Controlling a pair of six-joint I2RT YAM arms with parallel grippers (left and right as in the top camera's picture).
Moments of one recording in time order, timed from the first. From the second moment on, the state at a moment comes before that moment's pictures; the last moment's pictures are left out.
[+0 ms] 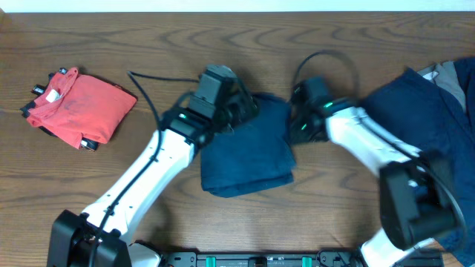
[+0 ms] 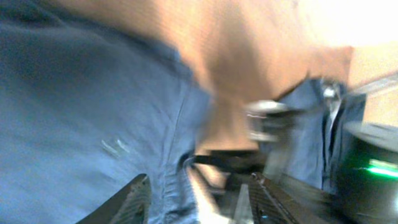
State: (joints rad) left arm -0.48 1.52 1.14 -0.43 0.25 -0.92; right arm 0.32 1.78 1.12 -0.62 -0.14 0.23
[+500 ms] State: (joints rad) left arm -0.29 1.70 1.15 -0.16 0.08 -0.66; right arm 0.40 1.53 1.22 -0.73 -0.35 0.26
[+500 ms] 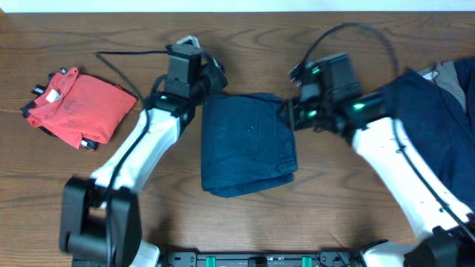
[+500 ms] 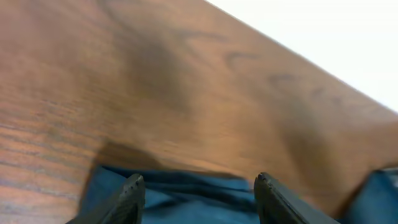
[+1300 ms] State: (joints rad) left arm -0.29 1.94 1.21 -0.74 0.05 -0.56; right arm 0.56 1.69 0.89 -0.55 -0.28 0.50
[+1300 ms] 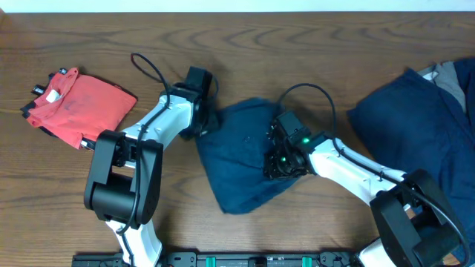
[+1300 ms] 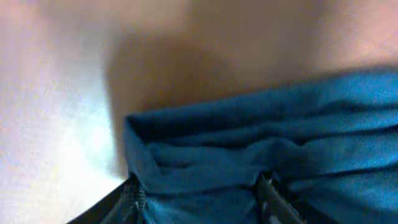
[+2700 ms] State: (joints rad) left arm -0.31 1.93 1.18 -0.56 0.47 -0.46; right arm 0.33 1.72 1.08 -0.62 0.03 0.26
